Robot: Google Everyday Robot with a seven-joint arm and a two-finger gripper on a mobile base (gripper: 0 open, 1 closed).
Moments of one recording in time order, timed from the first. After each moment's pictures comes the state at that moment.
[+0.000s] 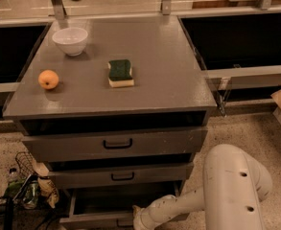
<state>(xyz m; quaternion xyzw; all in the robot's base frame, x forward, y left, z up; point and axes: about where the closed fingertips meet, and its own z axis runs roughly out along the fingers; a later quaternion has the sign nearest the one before) 0.385 0.047 0.174 -0.60 0.74 0.26 0.16</state>
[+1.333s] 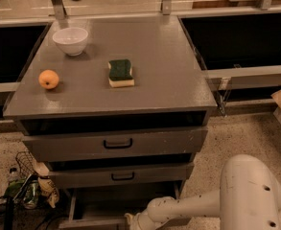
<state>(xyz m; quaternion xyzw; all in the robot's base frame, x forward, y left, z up) 0.344 0.065 0.200 -0.65 0.68 0.32 0.14</state>
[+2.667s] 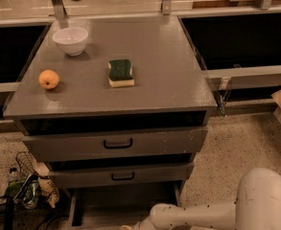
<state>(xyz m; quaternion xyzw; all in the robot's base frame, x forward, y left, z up) 0.300 0.068 0.223 -0.66 0.63 0.37 0.15</state>
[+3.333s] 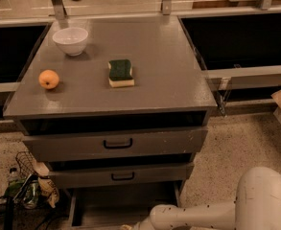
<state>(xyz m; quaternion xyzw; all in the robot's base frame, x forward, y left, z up) 0.300 0.068 0.223 -0.66 0.64 0.36 0.15</state>
